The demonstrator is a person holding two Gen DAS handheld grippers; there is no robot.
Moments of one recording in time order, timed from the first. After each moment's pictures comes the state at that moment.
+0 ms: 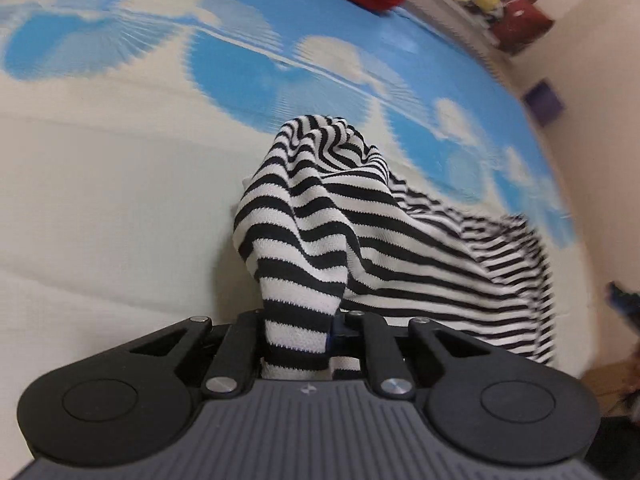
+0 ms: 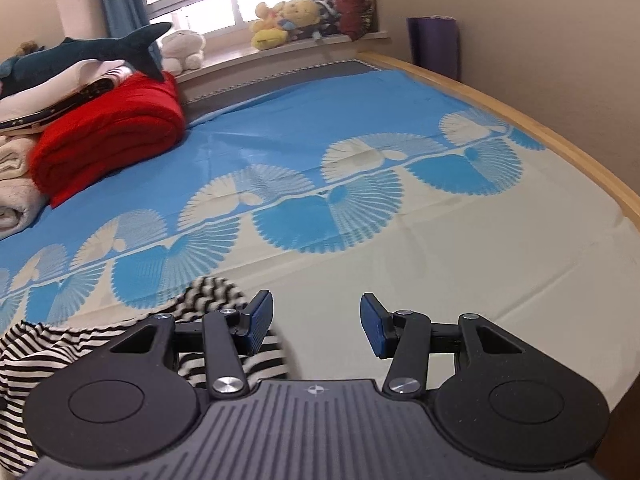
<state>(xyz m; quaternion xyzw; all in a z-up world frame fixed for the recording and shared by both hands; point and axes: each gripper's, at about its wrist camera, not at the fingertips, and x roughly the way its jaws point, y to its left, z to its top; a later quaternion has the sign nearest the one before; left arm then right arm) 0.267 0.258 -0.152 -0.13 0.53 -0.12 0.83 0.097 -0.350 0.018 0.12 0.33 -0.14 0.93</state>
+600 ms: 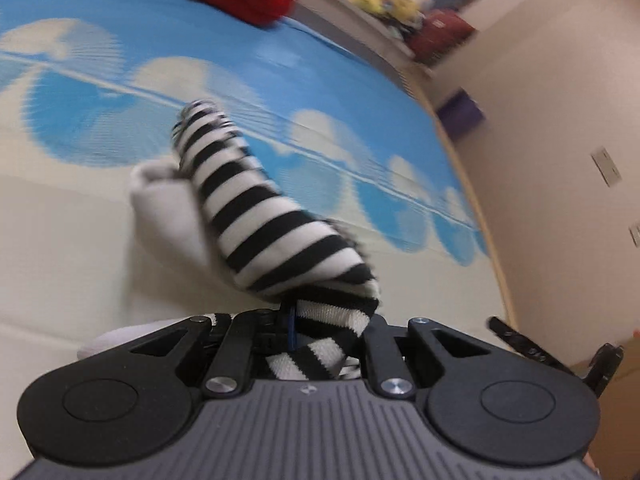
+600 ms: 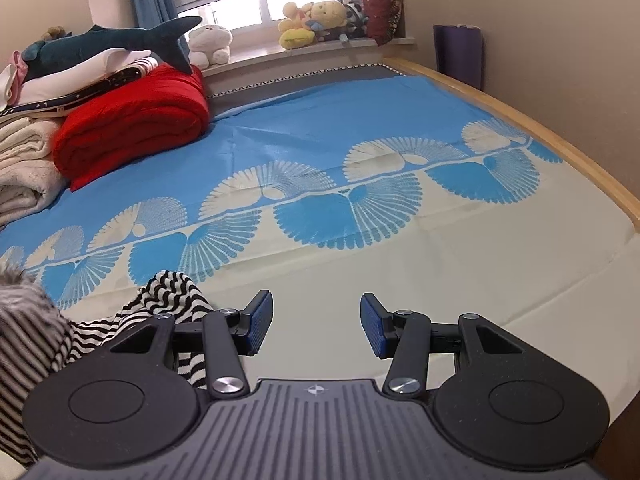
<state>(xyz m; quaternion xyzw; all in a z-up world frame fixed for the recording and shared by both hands) 0.271 0.080 -0.071 -0.20 0.48 -0.24 0.82 0.082 -0.352 0.019 0.11 0.33 -0.12 0.93</state>
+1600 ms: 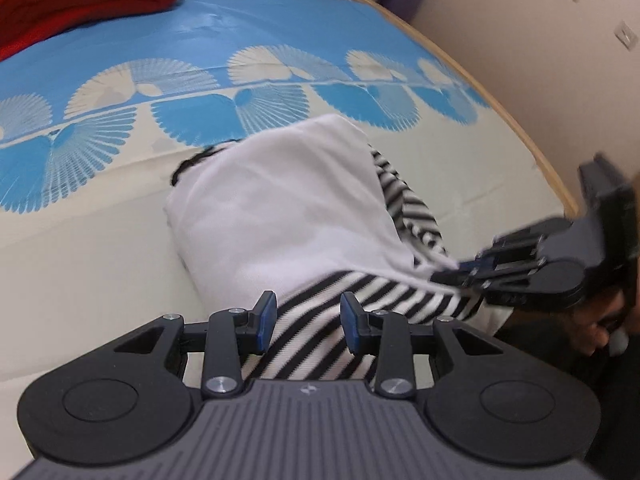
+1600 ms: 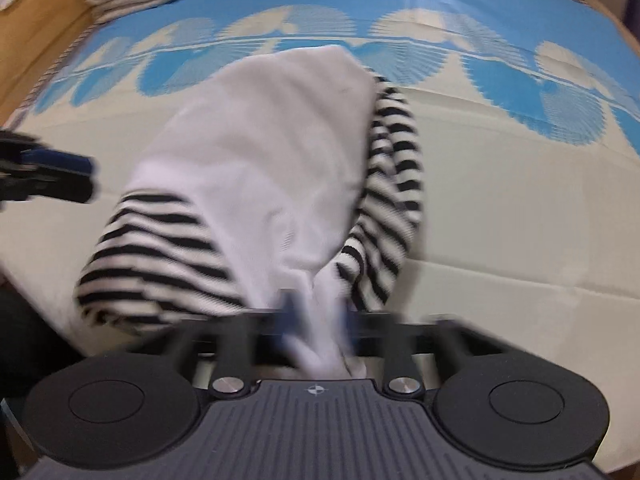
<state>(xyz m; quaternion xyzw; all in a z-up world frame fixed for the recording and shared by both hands) 0.220 0.048 -0.095 0.04 0.49 -0.31 0.81 0.103 -0.244 -0.040 -0.01 0.51 0.12 0.85</state>
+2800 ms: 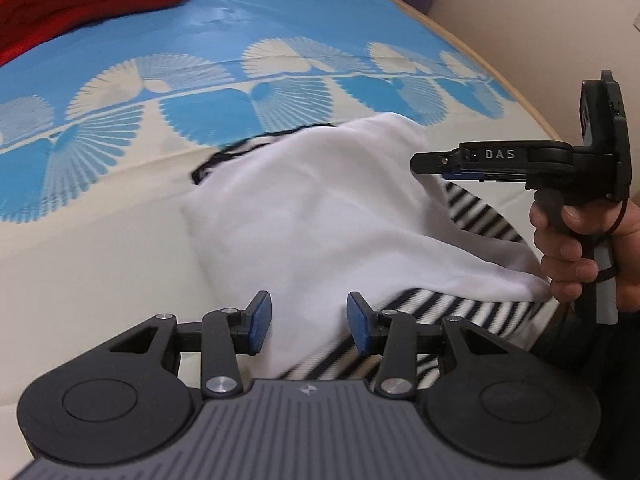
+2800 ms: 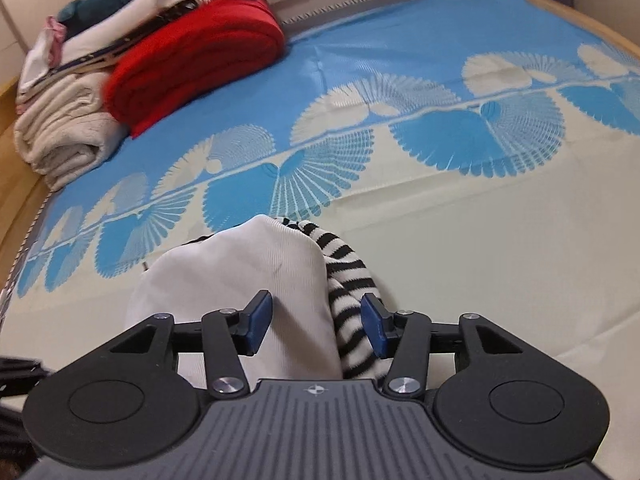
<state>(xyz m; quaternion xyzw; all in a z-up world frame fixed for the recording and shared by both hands) 0.251 0.045 -0.128 0.06 0.49 -0.28 0.82 0.189 -0.280 -0.058 0.17 0.41 0.01 0.90</state>
